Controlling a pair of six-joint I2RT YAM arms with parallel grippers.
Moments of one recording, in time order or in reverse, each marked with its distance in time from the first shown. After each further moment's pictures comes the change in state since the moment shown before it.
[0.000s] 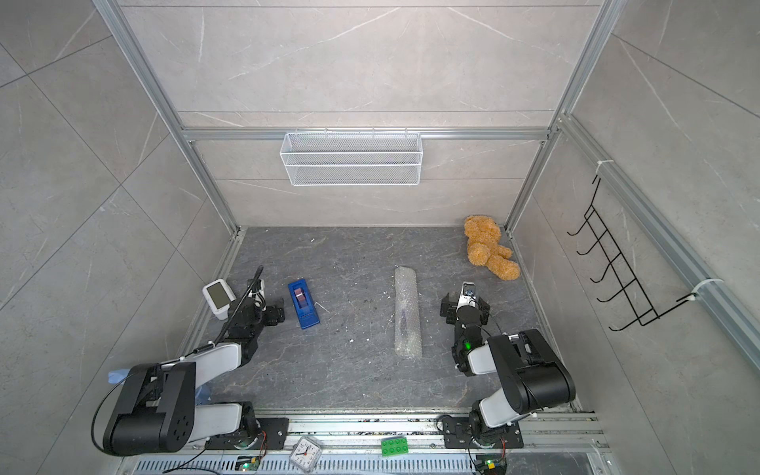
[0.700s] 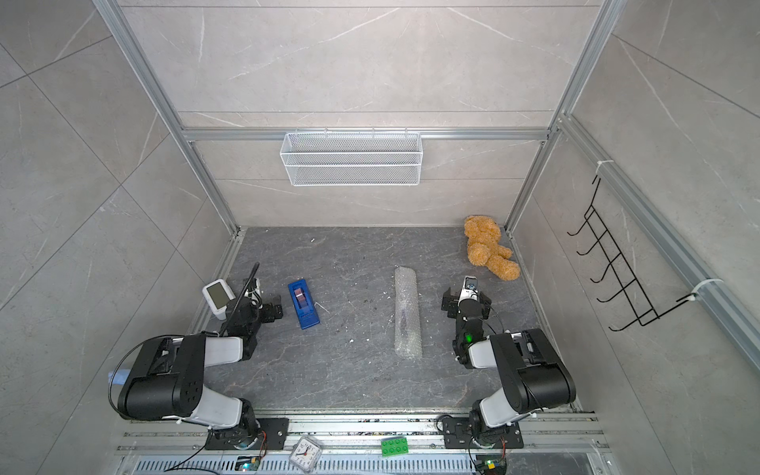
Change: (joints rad) left arm 0.074 0.135 0.006 0.158 0.036 -0.007; right arm -0.028 0.000 0.039 -0.054 -0.024 0.004
